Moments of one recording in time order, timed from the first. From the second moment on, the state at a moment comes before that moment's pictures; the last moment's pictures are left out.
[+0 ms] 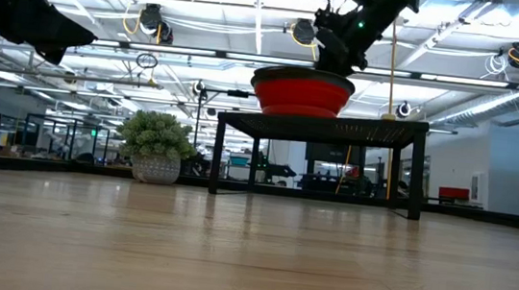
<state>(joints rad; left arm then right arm) -0.17 0.03 0.19 -0.31 -0.24 -0.07 -0.44 1.51 1.33 -0.55 0.21 -0.07</state>
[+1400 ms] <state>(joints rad) -0.17 0.02 0.19 -0.32 -0.24 -0.02 0.02 1.35 1.30 -0.51 0.10 0.06</state>
